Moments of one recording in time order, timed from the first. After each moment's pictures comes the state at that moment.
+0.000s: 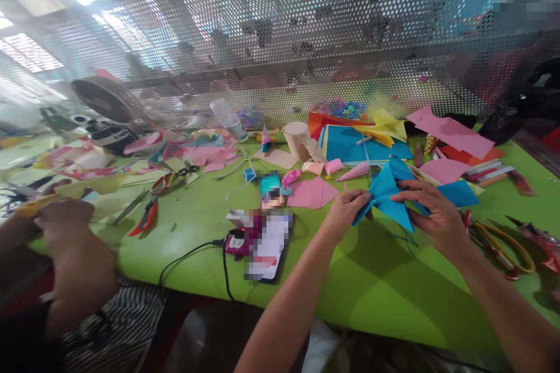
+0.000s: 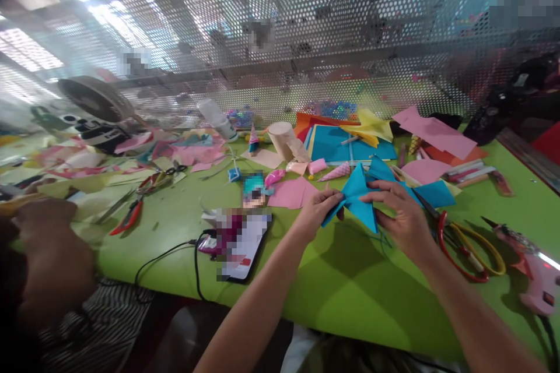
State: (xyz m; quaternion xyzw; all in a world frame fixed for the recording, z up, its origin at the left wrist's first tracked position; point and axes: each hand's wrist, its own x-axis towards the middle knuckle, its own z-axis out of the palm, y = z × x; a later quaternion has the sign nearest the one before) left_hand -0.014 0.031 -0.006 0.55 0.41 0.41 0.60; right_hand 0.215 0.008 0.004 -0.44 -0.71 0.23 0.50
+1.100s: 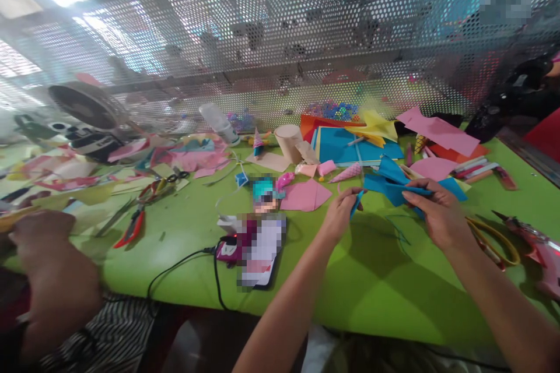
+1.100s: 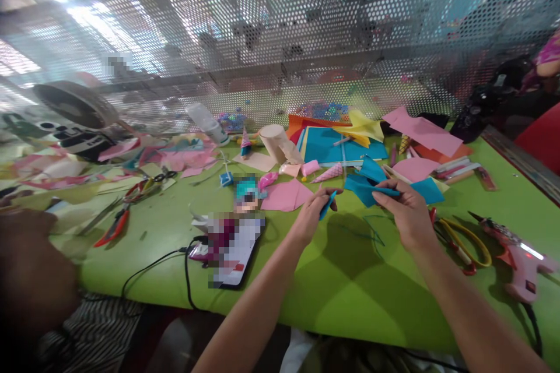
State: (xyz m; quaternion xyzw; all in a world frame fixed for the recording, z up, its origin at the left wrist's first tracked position) left_hand -0.008 0.025 0.001 0.55 0.46 0.45 0.53; right_hand 0.223 0.019 -0.011 -0.50 -0.46 0.42 0.60
